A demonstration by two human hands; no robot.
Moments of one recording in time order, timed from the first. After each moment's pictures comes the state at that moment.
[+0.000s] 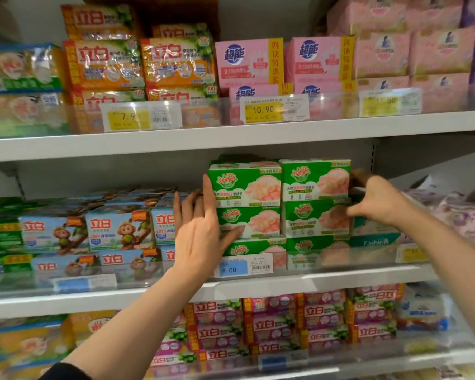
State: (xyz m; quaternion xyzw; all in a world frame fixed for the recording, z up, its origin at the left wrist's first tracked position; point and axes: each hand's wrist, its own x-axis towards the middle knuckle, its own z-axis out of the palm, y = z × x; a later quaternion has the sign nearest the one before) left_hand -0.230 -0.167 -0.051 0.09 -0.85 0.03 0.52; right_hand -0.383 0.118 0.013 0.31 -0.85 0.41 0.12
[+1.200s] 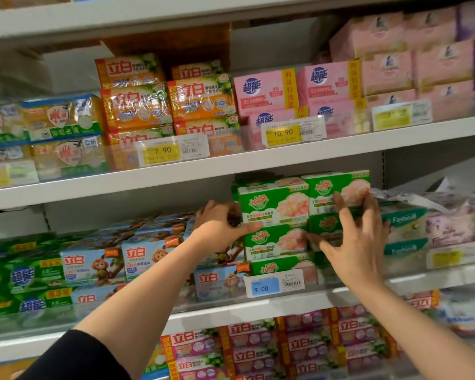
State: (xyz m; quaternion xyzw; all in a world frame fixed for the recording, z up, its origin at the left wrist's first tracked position) left_hand -0.222 -0.198 0.028 0.08 -0.96 -0.15 0.22; right_hand -0.331 0.029 -0.066 0.17 -0.81 0.32 0.46
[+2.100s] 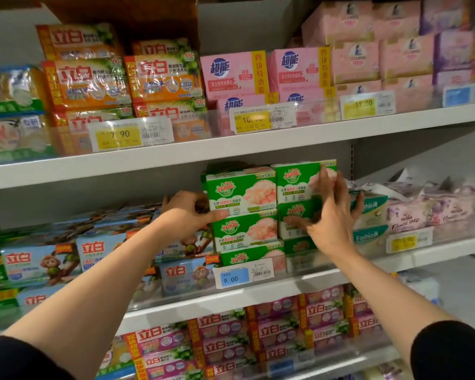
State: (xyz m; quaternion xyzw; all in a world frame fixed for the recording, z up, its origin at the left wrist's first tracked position) left_hand -0.225 -0.200 0.032 0.05 -0.95 -0.24 0.19; right_hand -0.356 0.044 -0.050 0.19 -0.81 0.35 0.43
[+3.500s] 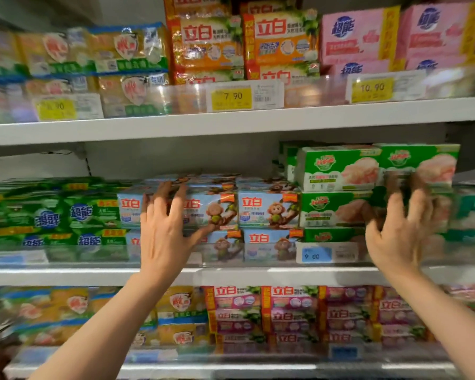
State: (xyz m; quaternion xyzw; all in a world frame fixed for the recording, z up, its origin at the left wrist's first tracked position) left_hand -0.106 -0.312 -0.061 0.18 -0.84 0.03 0.51; right_hand -0.318 -0.011 -0.089 0.18 -0.78 0.33 0.50
